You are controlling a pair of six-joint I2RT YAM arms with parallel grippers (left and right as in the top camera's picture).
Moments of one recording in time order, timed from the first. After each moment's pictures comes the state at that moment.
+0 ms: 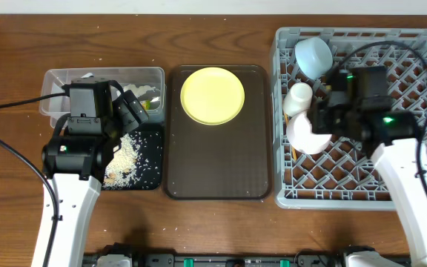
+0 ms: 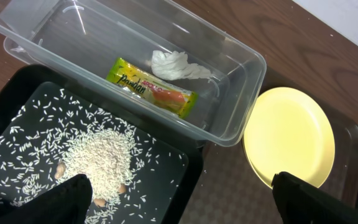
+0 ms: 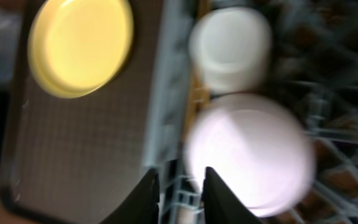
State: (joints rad) left arm -0.05 1.17 1.12 -0.83 -0.11 -0.56; right arm 0.16 1.37 1.16 -0.81 -0.25 0.16
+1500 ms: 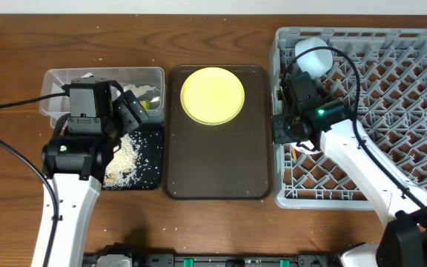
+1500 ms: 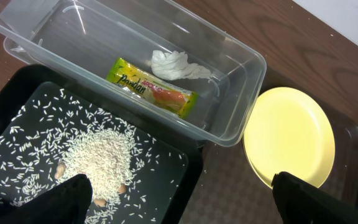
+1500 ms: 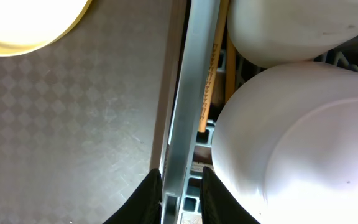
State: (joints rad) left arm -0.05 1.17 1.12 -0.83 -0.11 -0.56; right arm 0.40 1.59 1.16 -0.79 0.02 0.28
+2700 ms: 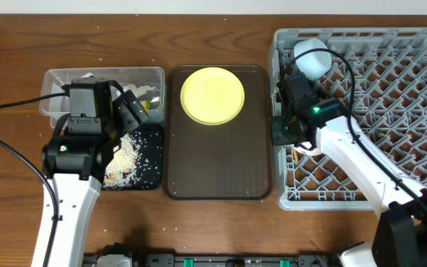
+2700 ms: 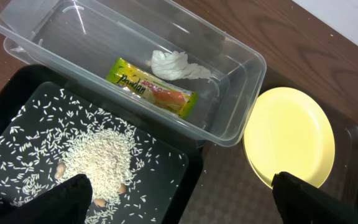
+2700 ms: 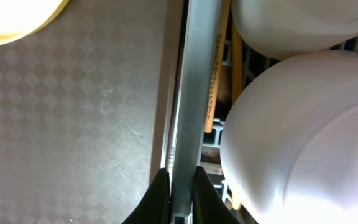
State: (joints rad) left arm -0.05 1.17 1.12 -0.83 -0.11 -0.56; right arm 0.40 1.63 1.16 -0.82 0.00 0.30
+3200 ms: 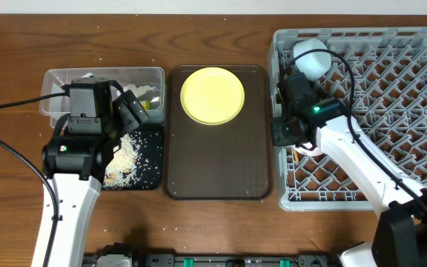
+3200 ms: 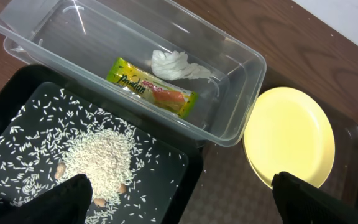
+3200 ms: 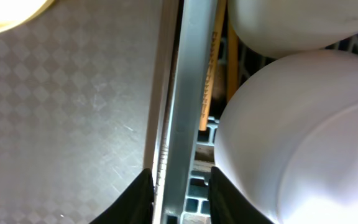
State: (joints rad) left arm -0.05 1.17 1.12 -0.83 -0.11 -0.56; right arm 0.40 1.63 1.17 -0.84 0.02 0.28
